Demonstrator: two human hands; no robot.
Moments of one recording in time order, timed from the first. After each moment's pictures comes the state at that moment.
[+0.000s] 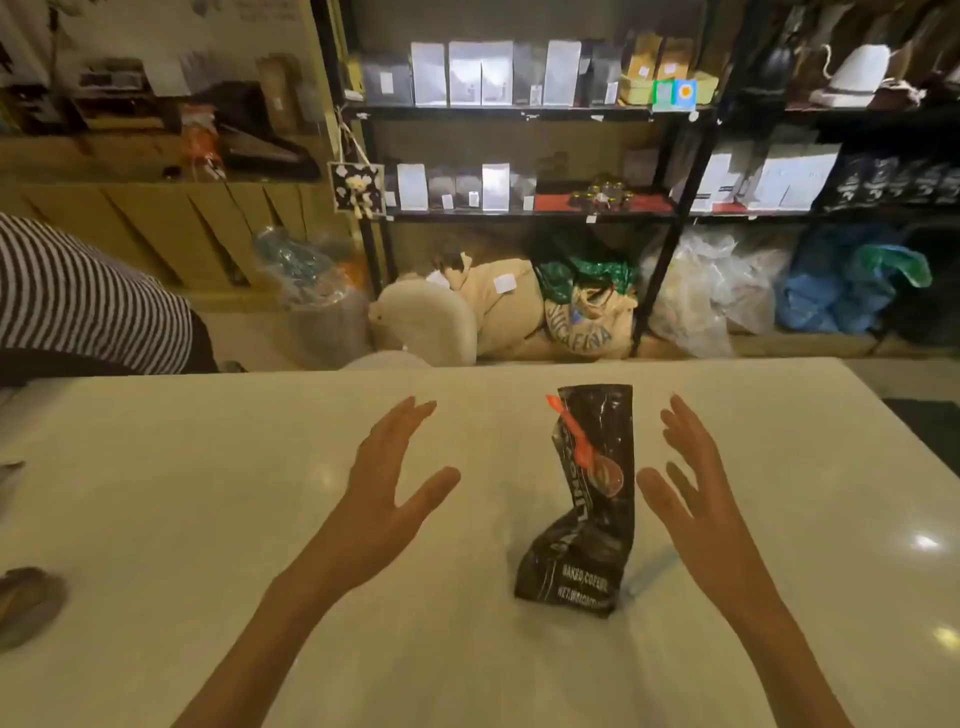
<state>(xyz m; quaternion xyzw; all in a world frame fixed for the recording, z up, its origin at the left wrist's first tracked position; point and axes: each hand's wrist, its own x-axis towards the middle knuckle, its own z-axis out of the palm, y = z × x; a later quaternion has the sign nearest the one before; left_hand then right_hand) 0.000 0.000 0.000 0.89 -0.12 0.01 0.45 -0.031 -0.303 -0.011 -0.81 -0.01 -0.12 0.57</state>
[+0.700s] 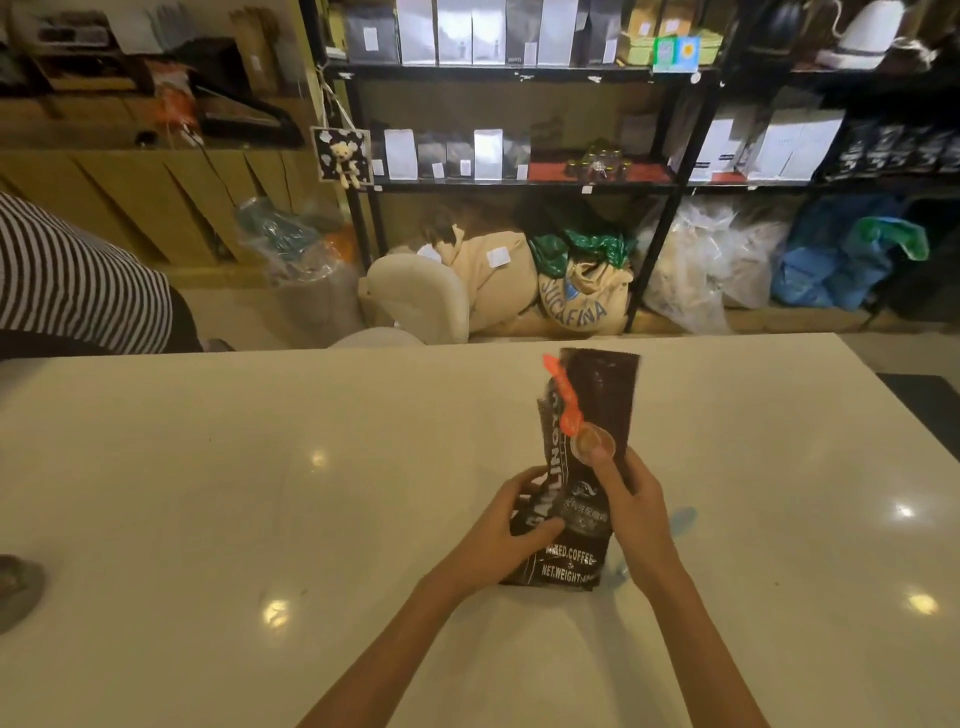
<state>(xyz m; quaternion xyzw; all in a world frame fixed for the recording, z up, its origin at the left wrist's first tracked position) 0.011 -0.105 -0.114 0.73 -0.09 -0.24 0.63 -0.002 -0.270 -0.068 -0.67 0.15 -0.06 0.72</state>
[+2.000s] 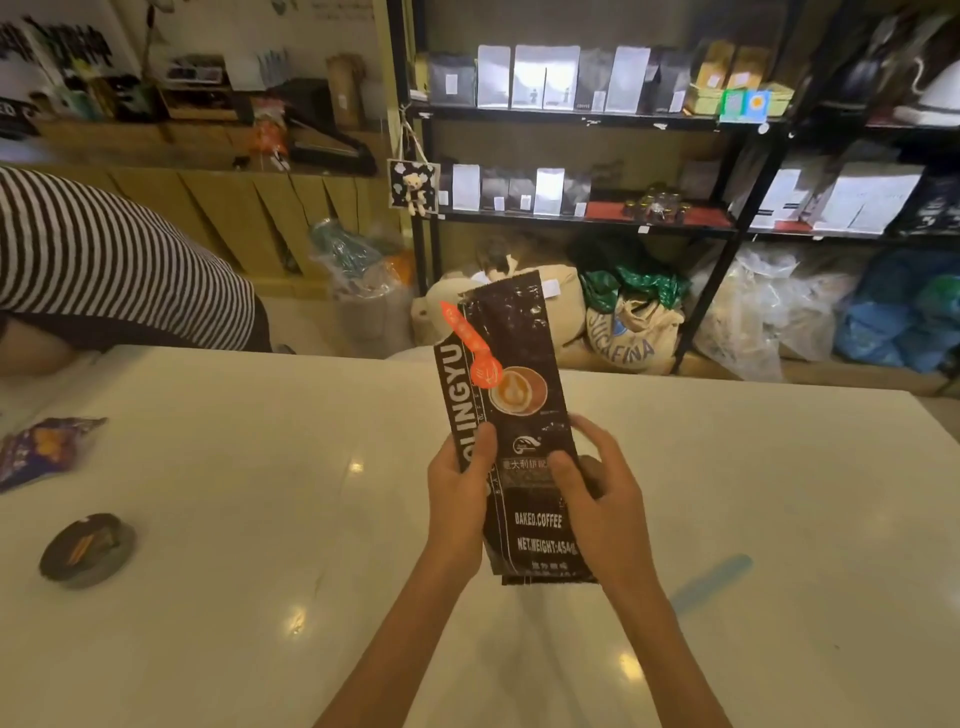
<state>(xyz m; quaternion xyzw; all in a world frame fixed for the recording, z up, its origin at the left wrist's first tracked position) 0.009 -0.054 -0.015 0.57 0.12 0.05 0.81 -0.009 -0.187 -0.011 -0.76 -0.02 -0.06 0.65</state>
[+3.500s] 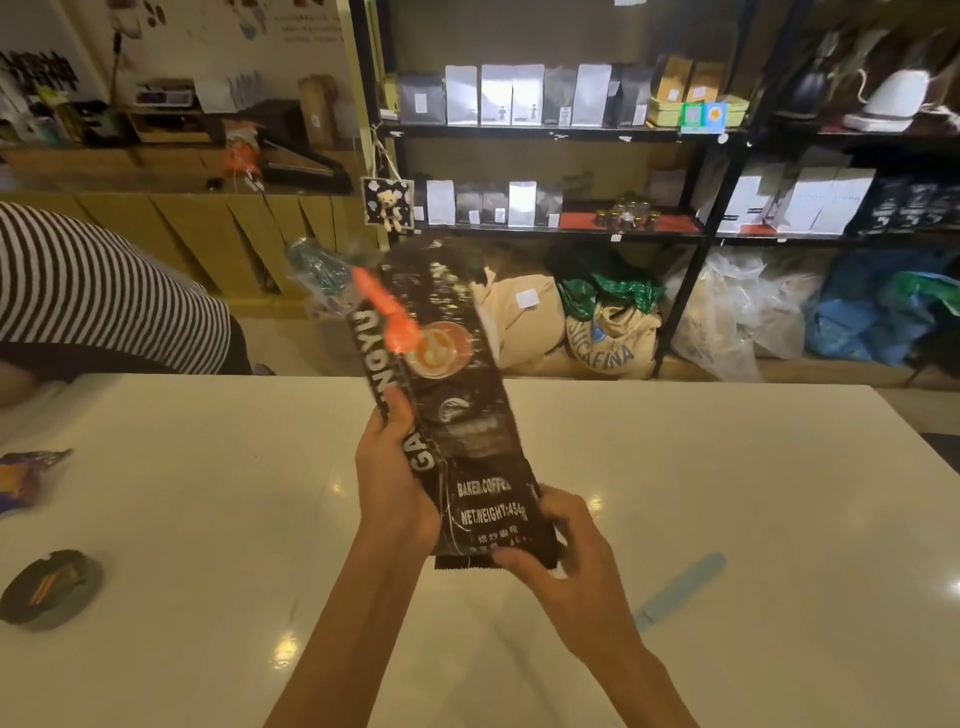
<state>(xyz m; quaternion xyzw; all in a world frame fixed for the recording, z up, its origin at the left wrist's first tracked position) 0.016 -0.041 0.039 0.41 0.13 0.05 0.90 -0.045 -0.191 -0.023 -0.76 -0.09 -0.12 0.63</state>
